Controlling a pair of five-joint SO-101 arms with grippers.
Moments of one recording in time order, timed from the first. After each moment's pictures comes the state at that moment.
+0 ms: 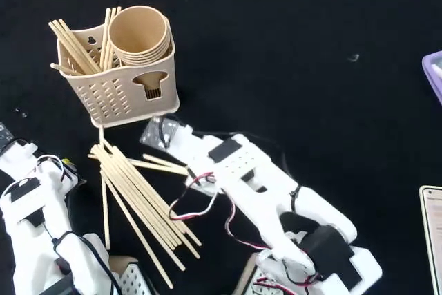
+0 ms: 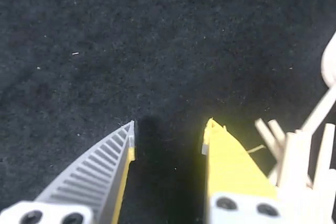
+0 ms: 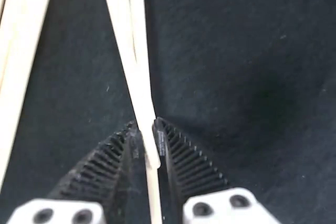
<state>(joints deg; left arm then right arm) -41.0 -39.7 73.2 35.3 8.9 -36.2 -13.3 49.8 47.1 31.0</state>
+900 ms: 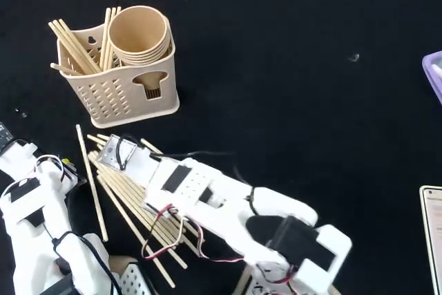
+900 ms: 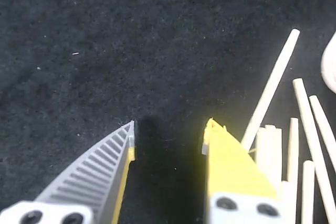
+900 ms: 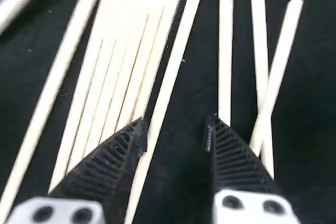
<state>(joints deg) -41.0 -39.7 73.2 35.3 8.9 -55.0 -1.5 45.0 37.0 9.6</state>
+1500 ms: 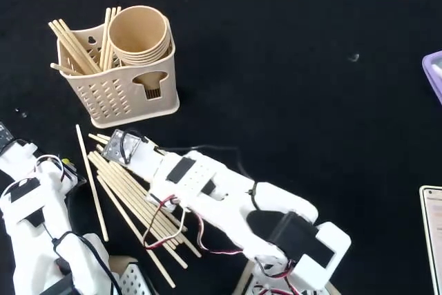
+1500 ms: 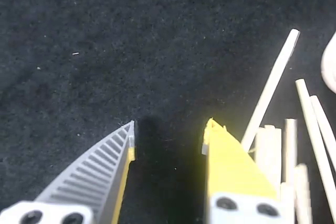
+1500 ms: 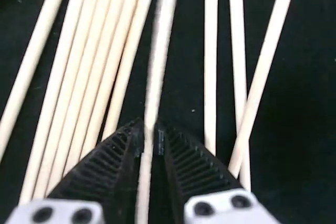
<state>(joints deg) -41.0 -39.7 73.2 35.3 8.9 -51.6 -0.7 43.7 38.4 14.3</state>
